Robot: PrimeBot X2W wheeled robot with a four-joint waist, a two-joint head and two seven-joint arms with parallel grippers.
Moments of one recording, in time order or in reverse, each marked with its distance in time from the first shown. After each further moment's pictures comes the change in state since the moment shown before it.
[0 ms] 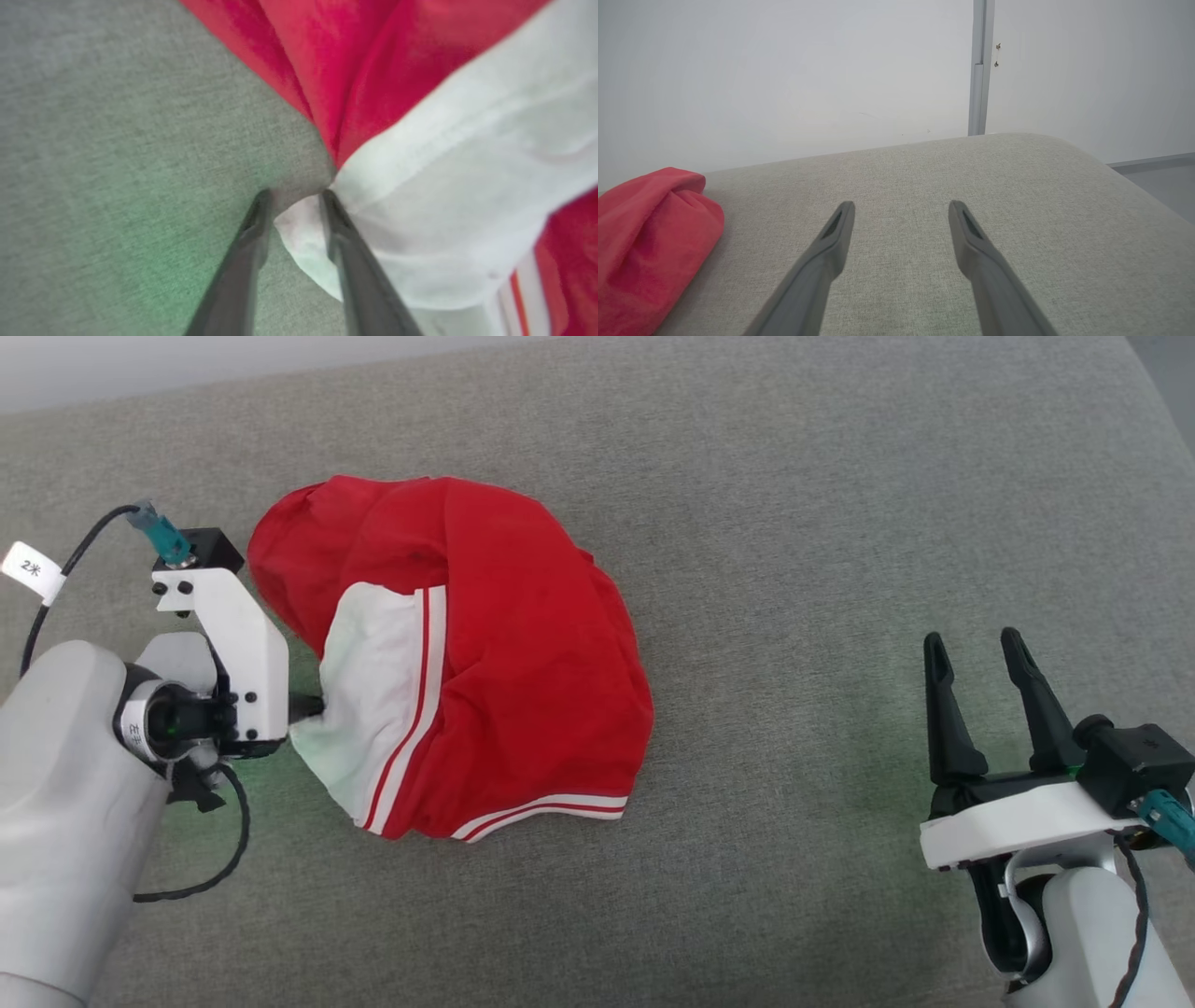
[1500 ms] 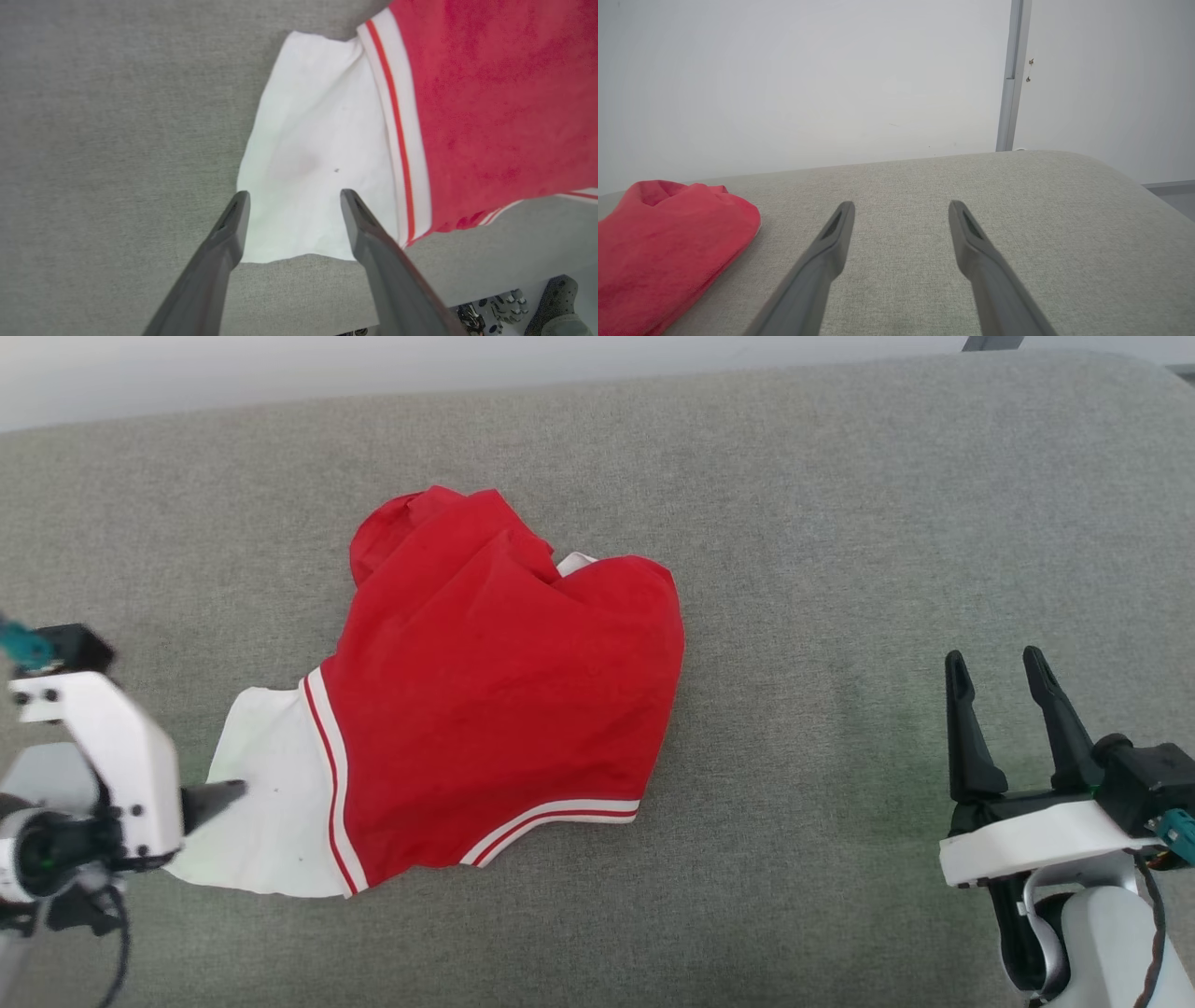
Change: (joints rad) left arm 0.391 0.295 0.160 -0.536 -0.120 0.225 -0.020; right arm 0.040 -0.014 -0.026 -0.015 -0.016 0.000 -0.001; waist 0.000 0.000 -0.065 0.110
